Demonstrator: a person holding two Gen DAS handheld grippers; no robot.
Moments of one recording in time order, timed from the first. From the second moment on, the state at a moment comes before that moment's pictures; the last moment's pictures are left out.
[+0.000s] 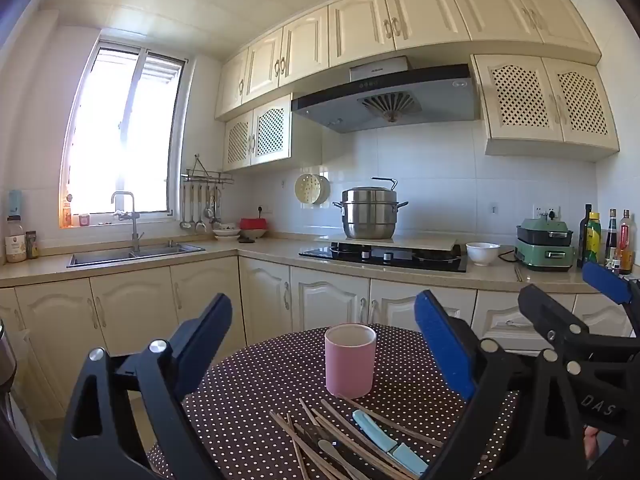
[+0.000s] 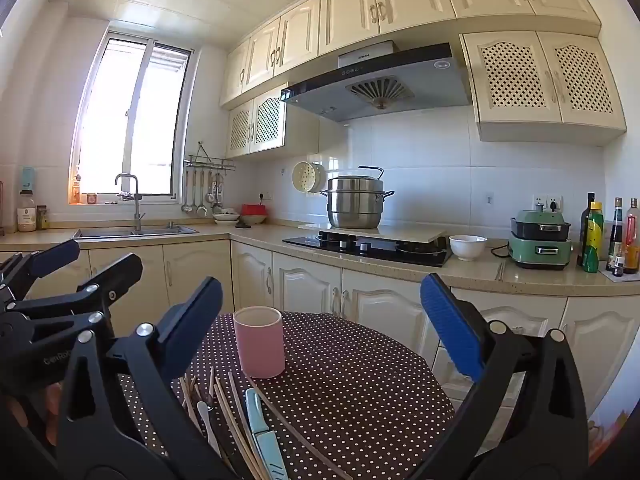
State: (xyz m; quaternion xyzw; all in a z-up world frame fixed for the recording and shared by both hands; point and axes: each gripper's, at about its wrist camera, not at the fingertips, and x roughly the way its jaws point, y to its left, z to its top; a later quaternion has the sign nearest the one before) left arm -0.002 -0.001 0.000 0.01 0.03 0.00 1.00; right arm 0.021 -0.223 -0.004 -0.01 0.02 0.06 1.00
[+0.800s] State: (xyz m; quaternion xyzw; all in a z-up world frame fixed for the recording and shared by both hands) left arm 0.007 -0.004 -0.003 0.01 0.04 0.00 1.00; right arm 0.025 -0.228 -0.007 0.00 0.02 0.06 1.00
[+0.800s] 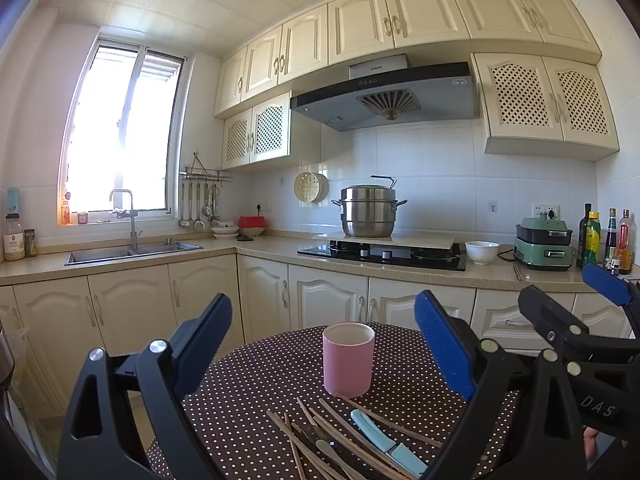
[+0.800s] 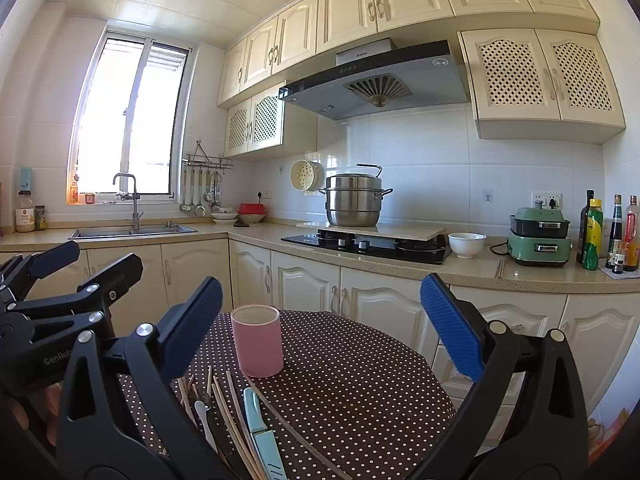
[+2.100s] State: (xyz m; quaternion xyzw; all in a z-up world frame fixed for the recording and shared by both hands) left arm 0.007 -0.003 -0.004 0.00 0.04 0.00 1.00; right arm 0.027 -0.227 -0.006 0.00 0.02 0.06 1.00
